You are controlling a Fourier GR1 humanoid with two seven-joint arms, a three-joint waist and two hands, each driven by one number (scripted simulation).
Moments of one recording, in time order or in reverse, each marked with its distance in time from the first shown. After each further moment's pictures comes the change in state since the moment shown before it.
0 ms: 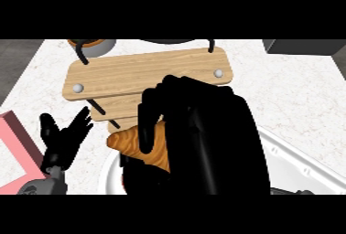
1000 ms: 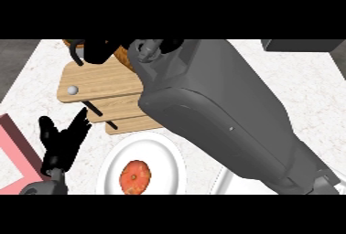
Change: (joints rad) left arm 0.016 -0.014 0.005 -0.015 -0.015 0.013 -0.017; right arm -0.482 0.010 -0.290 0.710 -0.215 0.018 -0.153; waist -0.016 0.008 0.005
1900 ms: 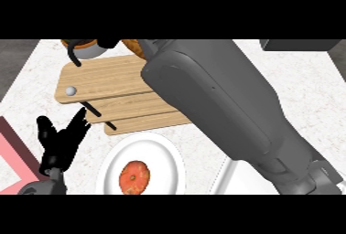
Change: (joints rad) left arm -0.005 -0.001 0.018 0.013 -0.002 -0.011 -0.007; right arm -0.040 -0.002 -0.032 0.199 0.008 -0.055 -0.161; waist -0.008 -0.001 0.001
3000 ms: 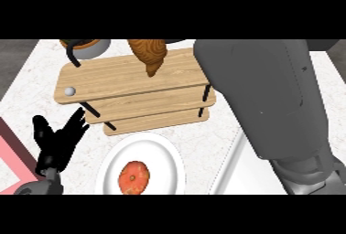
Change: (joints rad) left arm 0.001 0.012 0.016 -0.004 0.009 -0.017 0.016; right arm 0.034 -0.029 -0.220 -0.155 -0.126 -0.469 0.070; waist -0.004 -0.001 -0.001
